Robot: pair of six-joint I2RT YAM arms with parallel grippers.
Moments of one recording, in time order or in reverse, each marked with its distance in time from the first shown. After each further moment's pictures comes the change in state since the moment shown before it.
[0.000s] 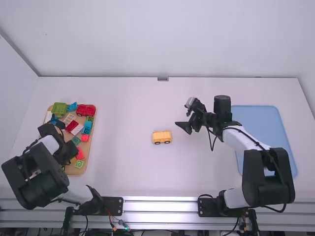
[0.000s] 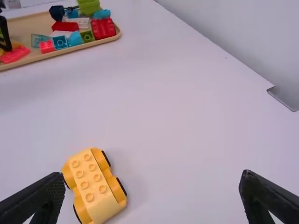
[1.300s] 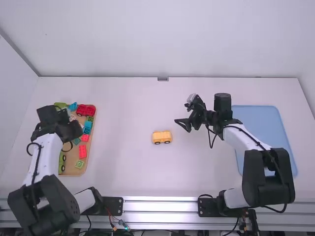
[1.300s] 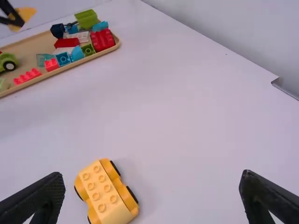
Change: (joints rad) left arm -0.263 -0.309 0.154 -0.121 0.241 0.095; right arm 0.000 -0.003 0.035 -0.045 -0.024 0.101
